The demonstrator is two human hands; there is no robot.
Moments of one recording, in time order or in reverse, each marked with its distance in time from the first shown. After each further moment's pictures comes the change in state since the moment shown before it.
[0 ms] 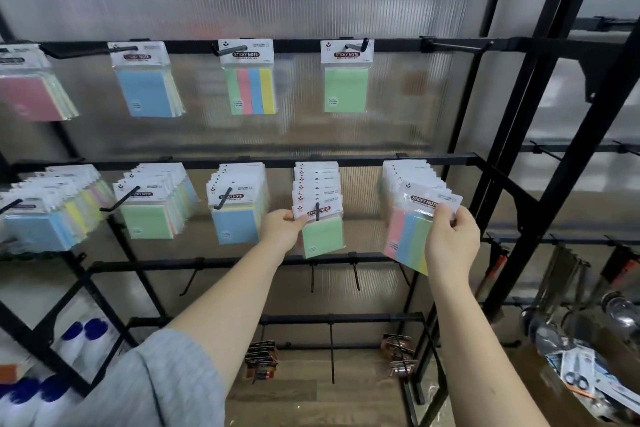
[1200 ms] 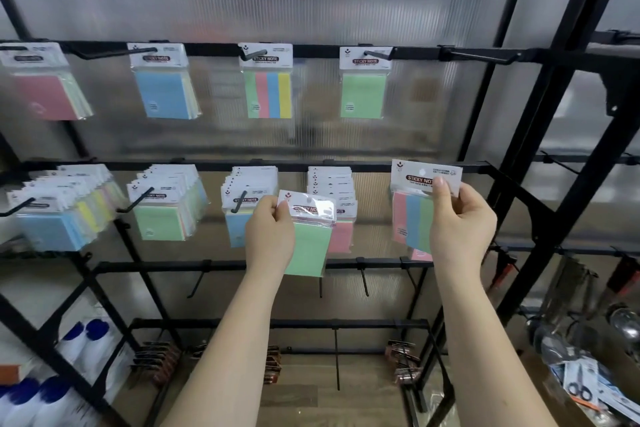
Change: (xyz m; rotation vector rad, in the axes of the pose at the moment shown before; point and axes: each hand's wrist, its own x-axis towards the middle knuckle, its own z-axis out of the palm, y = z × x) left_hand -0.057 0.023 -0.047 -0.024 0.276 0.225; right_hand -0.019 -0.038 0.014 0.121 -0.035 -0.297
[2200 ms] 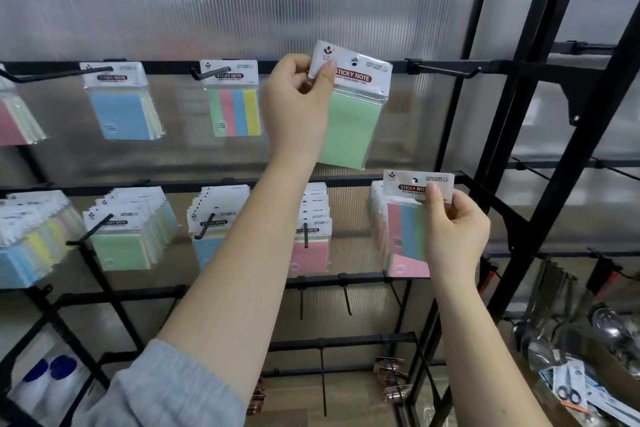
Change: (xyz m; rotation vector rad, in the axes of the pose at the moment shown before) left_hand 0.049 0.158 0.033 -0.468 0.083 0.516; right_hand 0.031 0.009 -0.013 -0.021 0.053 -0.024
